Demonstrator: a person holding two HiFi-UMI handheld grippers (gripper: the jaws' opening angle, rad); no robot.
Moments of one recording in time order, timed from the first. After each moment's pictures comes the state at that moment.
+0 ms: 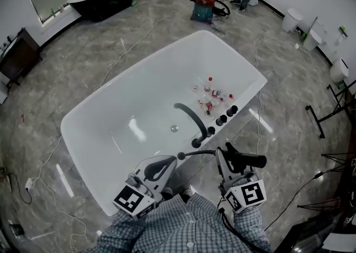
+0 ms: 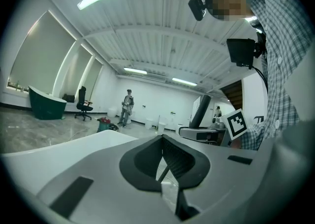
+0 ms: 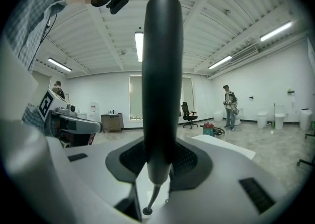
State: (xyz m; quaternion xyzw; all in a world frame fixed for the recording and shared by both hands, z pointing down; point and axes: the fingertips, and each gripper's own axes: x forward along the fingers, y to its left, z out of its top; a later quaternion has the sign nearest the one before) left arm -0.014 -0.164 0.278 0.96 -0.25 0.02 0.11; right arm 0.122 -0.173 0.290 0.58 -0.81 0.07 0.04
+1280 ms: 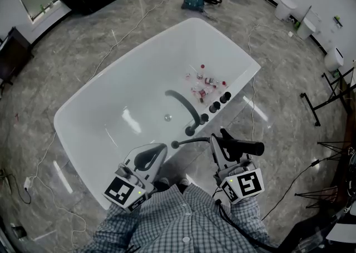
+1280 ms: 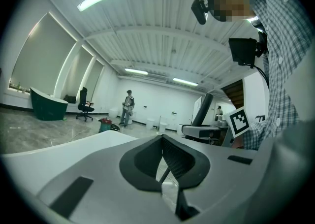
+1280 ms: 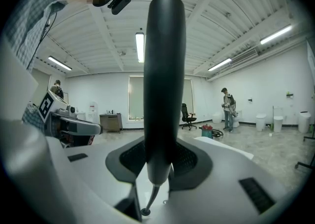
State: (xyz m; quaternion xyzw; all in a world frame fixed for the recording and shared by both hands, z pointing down) left arm -0.017 -0.165 0.289 0.96 -0.26 0.03 0.11; right arm 0.126 -0.169 0.288 0.59 -0.81 0.06 0.04
